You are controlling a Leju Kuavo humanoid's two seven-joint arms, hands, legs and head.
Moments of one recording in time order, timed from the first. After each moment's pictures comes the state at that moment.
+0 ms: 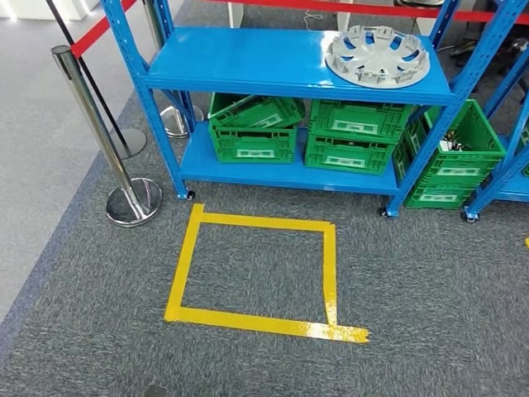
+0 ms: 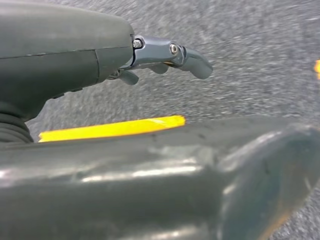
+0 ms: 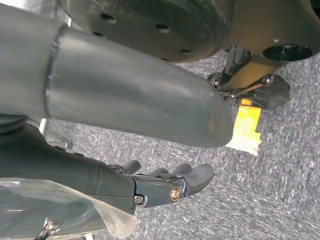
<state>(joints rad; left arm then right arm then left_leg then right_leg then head) -0.03 -0.19 0.75 -0.22 -0.96 0.44 -0.36 -0.04 0.18 -0.89 -0.20 1.18 -0.18 -0.19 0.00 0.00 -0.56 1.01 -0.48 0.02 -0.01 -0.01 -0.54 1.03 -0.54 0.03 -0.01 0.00</state>
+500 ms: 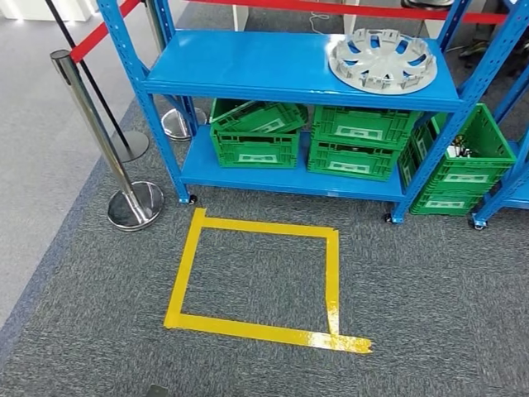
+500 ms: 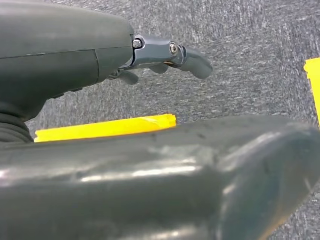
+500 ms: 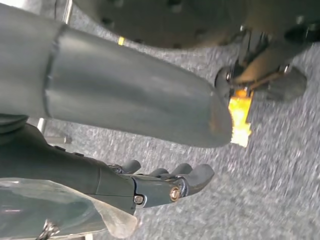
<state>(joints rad) -0.03 -0.19 0.75 -0.22 -0.97 0.43 -0.36 -0.04 0.19 -0.89 -0.20 1.18 -0.18 -0.19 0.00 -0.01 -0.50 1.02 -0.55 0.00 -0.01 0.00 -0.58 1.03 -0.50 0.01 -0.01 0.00</state>
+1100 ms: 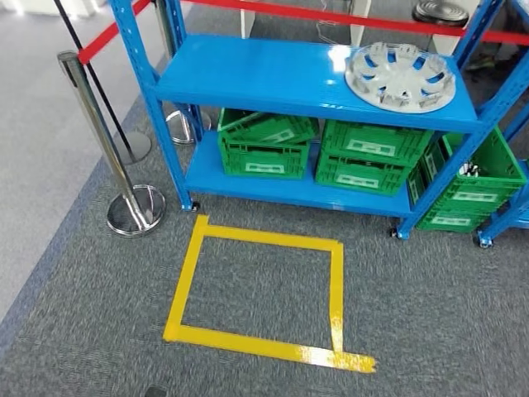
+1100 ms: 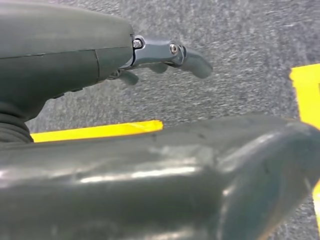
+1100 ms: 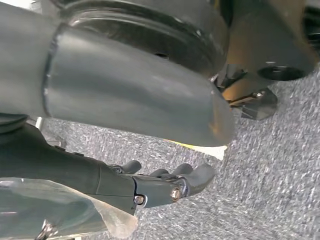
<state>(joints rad) -0.03 -0.19 0.75 -0.22 -0.98 0.43 -0.35 -0.05 0.19 -0.89 -0.20 1.18 -0.15 -0.17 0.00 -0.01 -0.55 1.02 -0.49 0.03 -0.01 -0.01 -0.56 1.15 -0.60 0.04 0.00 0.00</state>
